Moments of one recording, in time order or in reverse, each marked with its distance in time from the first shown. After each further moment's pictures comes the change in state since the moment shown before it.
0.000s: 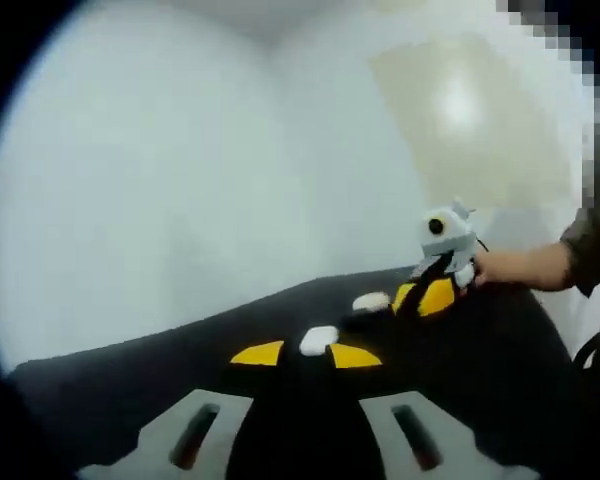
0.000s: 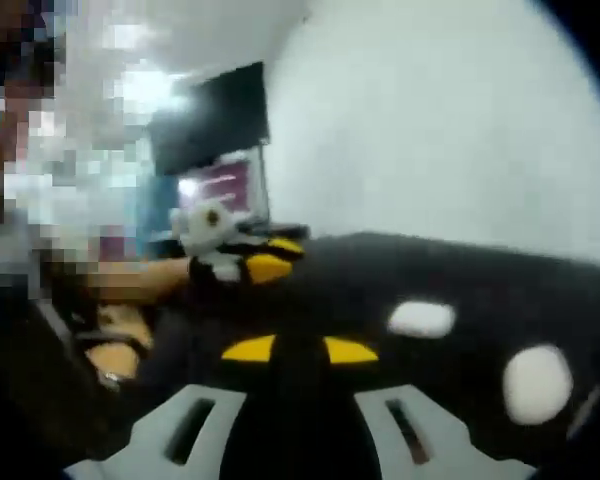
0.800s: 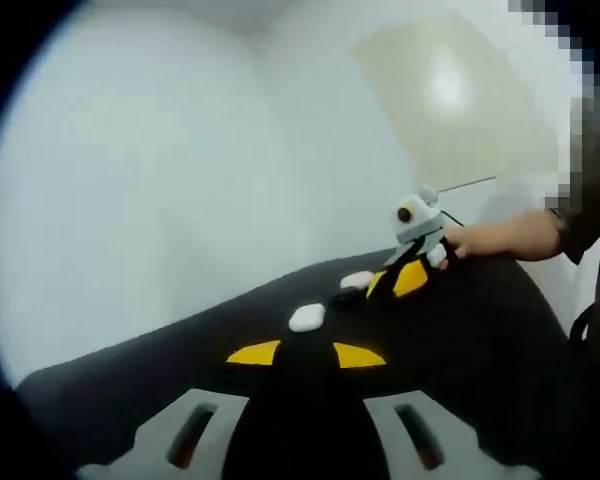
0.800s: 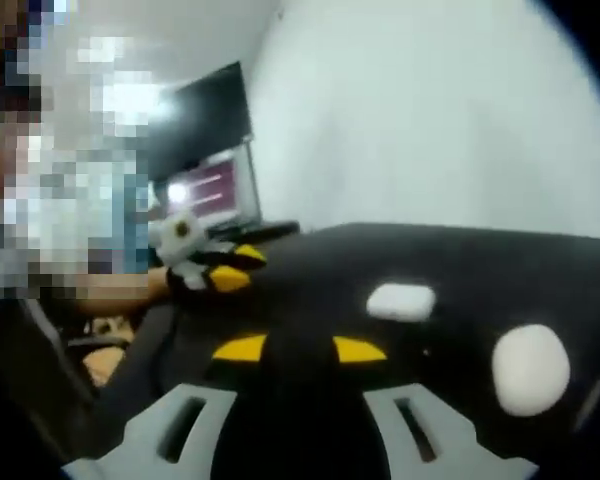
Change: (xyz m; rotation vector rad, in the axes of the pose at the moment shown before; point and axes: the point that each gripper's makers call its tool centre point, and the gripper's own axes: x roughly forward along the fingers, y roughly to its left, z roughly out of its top) left arm -0.015 -0.021 -0.021 0.027 -0.005 -0.049; right arm -0.001 -0.037 -0.015 -0.048 0.014 -0.130
